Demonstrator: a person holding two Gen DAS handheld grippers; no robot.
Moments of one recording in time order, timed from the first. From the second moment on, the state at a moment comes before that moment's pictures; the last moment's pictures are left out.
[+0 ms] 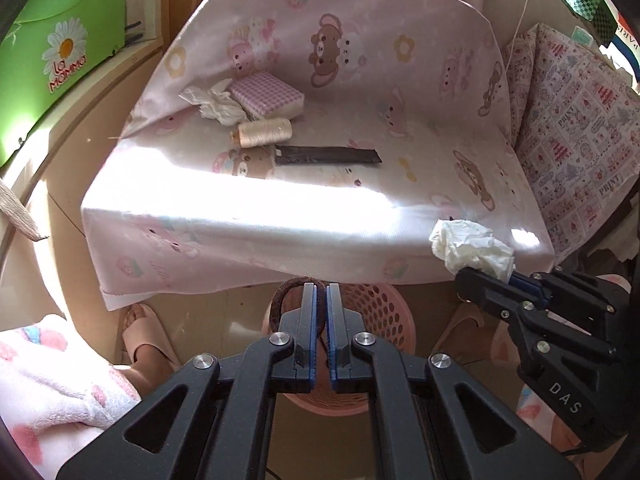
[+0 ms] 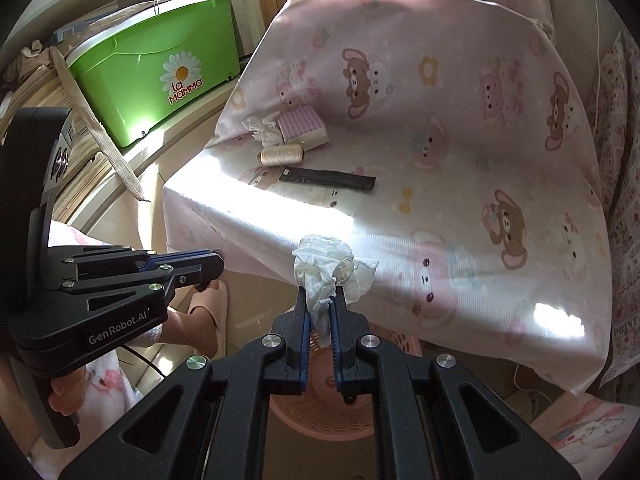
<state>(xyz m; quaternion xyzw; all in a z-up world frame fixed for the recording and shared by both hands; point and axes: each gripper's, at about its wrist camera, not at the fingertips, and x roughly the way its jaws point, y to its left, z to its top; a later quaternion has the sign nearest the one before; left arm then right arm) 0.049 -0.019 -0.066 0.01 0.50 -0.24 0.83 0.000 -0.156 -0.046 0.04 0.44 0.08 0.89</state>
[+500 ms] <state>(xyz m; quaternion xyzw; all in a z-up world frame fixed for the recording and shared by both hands) 0.062 -0.022 -0.112 -0.07 0.61 -0.29 0.73 0.015 -0.177 -0.114 0.11 0.54 0.10 0.83</state>
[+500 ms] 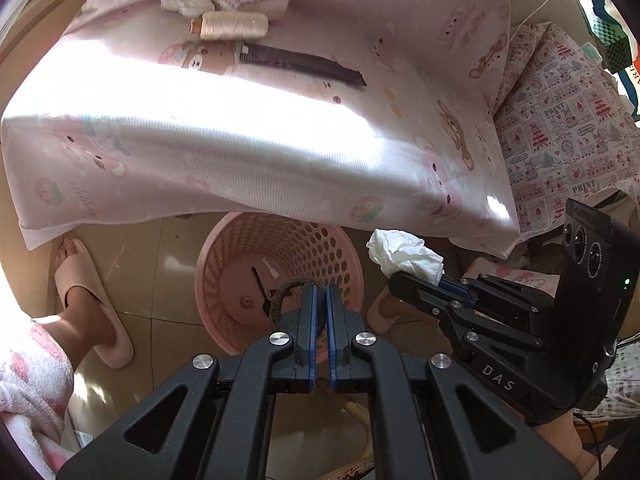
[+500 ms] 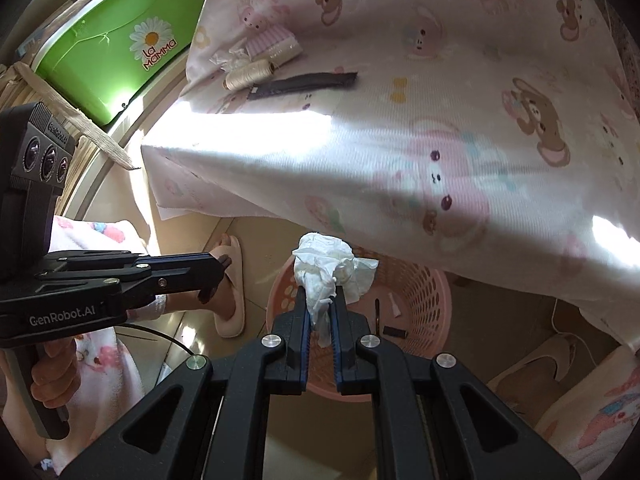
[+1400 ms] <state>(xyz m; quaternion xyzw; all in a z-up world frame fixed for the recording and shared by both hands) 0.082 -0.072 -0.240 0.04 0.69 -0.23 0.69 0.040 -0.172 -0.241 0.10 0.65 0.05 0.75</state>
